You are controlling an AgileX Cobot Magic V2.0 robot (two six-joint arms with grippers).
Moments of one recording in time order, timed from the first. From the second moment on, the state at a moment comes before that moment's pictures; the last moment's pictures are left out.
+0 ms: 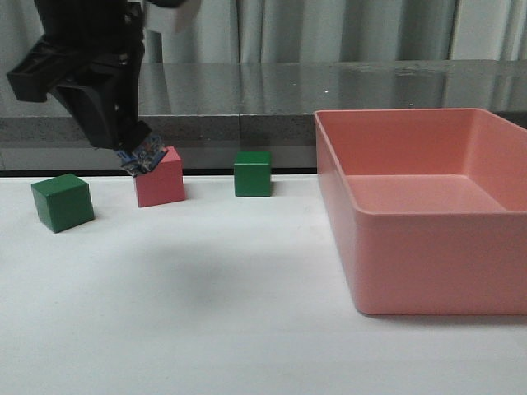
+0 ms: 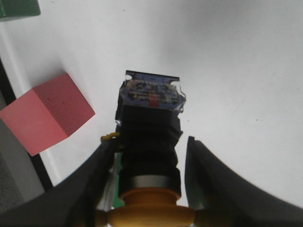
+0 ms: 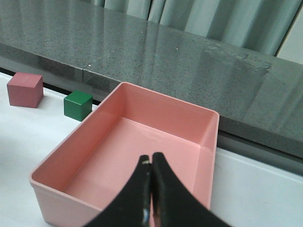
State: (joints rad) left arm -0.50 1.80 -1.56 0.19 1.12 1.20; right arm 0.11 0.32 -0.48 0.29 0.42 -0.48
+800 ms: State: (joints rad) left arm -0.62 2.04 -1.56 0.48 1.15 0.99; right arm 0.11 0.32 -0.48 0.29 0.42 -0.48
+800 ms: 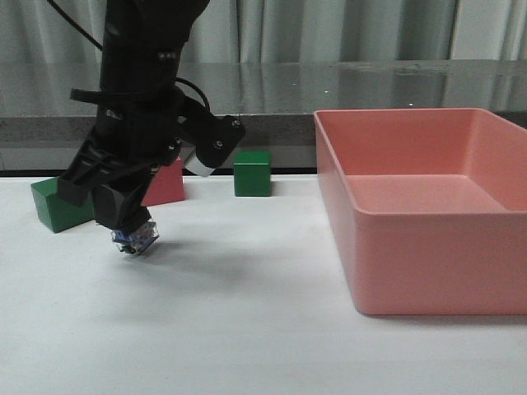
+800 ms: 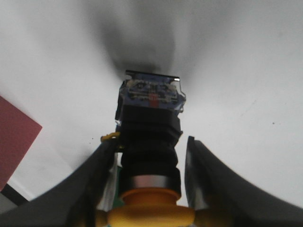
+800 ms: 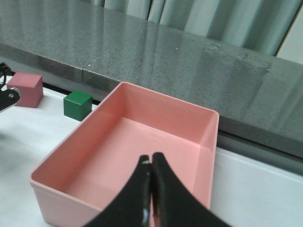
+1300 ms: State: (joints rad) left arm -0.62 2.06 -1.56 0.45 1.17 0.99; right arm 0.11 0.32 -0.48 0.29 0.42 -0.47
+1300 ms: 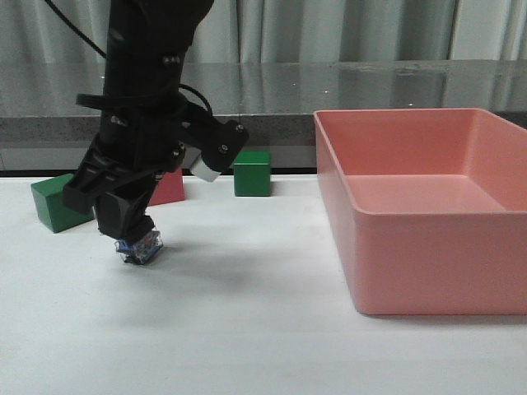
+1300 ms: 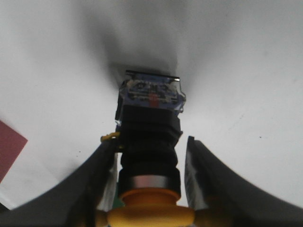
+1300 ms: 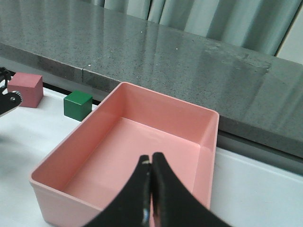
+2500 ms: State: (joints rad) left arm -0.62 2.02 -1.73 0.34 1.22 0.75; right arm 0.11 0.32 -0.48 0.29 0.42 -0.47
